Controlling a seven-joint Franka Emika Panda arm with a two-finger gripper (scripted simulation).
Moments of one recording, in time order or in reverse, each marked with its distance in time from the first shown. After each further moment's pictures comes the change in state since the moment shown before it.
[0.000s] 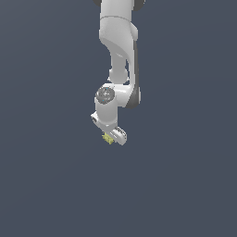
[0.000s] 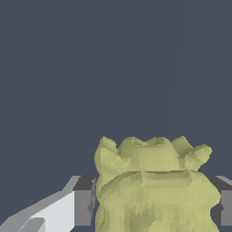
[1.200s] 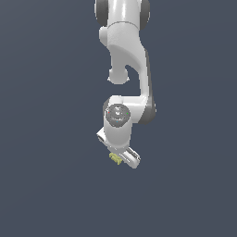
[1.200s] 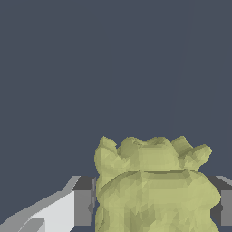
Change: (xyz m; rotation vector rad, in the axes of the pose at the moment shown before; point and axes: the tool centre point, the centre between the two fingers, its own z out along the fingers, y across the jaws) arm 0.058 -0.108 -0.028 0.000 0.000 0.000
